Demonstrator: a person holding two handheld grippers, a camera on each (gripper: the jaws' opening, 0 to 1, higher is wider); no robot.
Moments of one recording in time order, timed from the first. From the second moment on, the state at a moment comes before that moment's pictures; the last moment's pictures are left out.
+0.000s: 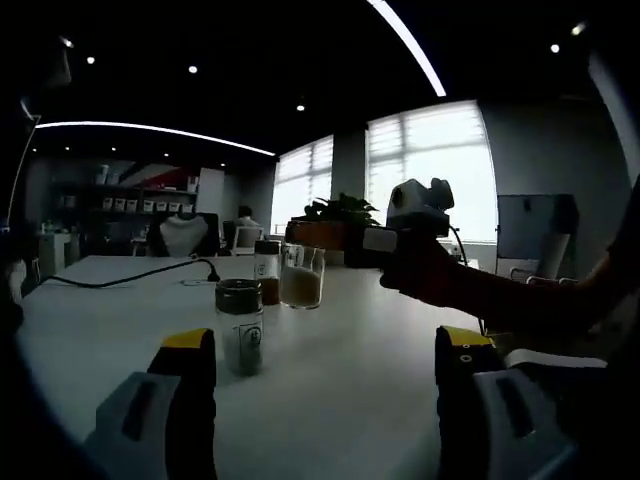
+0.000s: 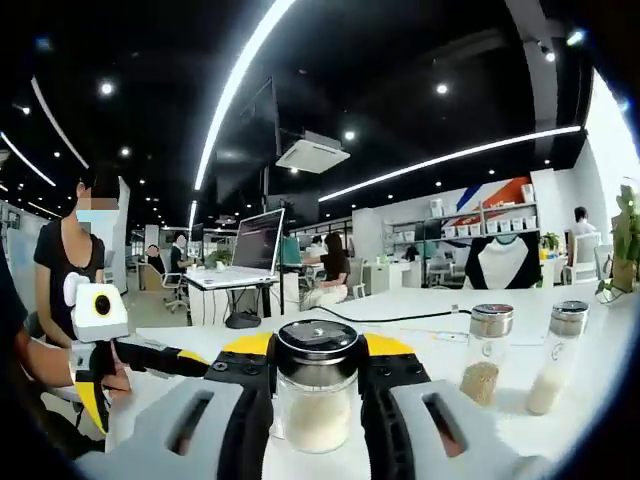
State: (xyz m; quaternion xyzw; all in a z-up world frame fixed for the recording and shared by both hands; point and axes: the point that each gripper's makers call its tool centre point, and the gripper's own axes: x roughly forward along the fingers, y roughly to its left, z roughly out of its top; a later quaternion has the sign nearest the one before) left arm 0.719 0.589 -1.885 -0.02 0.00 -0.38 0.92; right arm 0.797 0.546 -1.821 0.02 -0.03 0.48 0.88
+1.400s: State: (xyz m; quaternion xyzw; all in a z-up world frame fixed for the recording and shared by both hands) left arm 0.663 0.527 -1.898 0.07 0.00 -0.52 0.85; right arm 0.643 0.566 -1.841 0.01 -0.05 0.68 0.73
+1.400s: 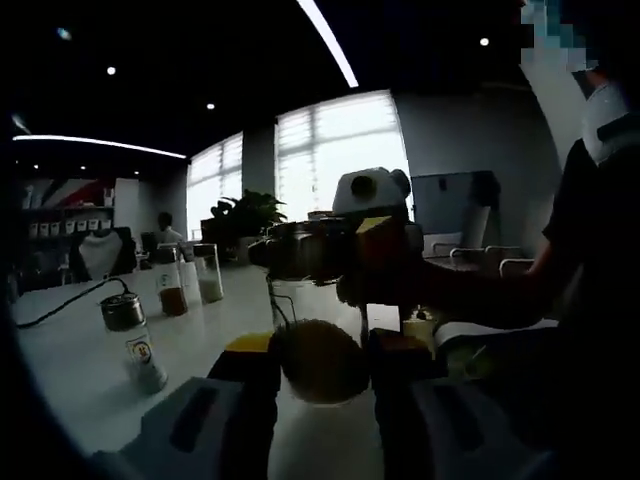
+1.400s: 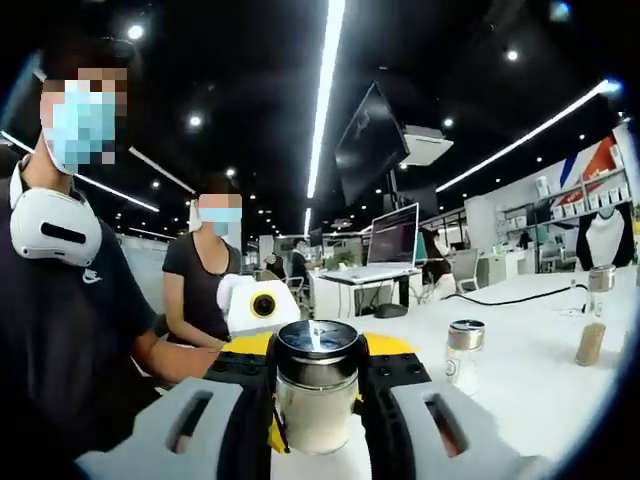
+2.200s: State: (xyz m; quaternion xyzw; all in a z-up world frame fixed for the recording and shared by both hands) left arm 0.702 0.562 -1.900 0.13 0.01 -0.32 0.94; right arm 0.680 0.588 -1.860 -0.03 -0.08 0.53 0.84
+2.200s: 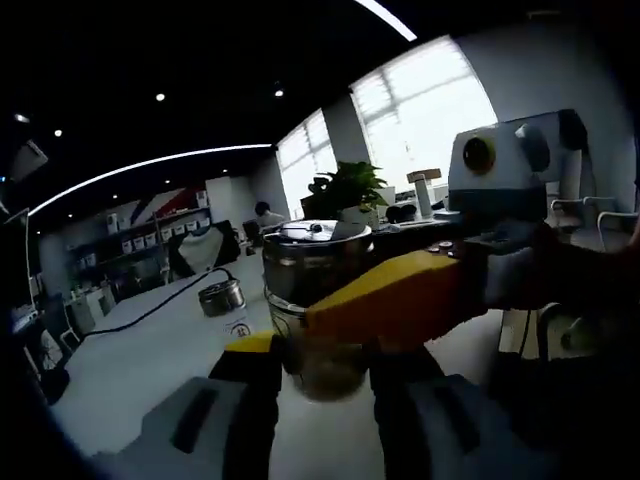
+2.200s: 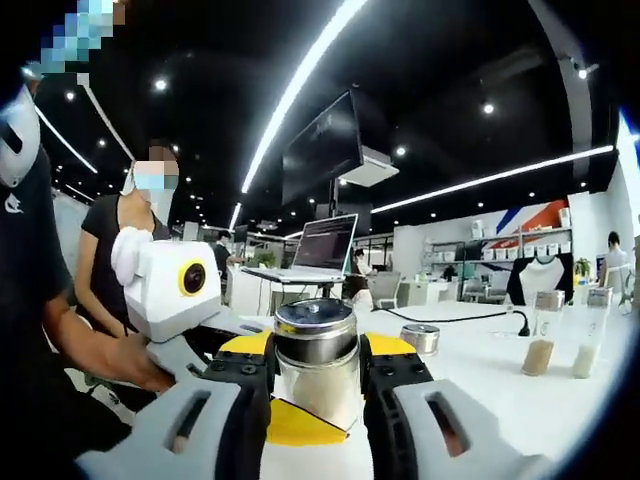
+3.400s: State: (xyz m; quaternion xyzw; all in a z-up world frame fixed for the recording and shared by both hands) left arm 0.644 0.519 -1.881 -0.02 0.02 -0.58 0.82; right arm 0.628 0.564 -1.840 0.11 -0.02 0.70 0.70
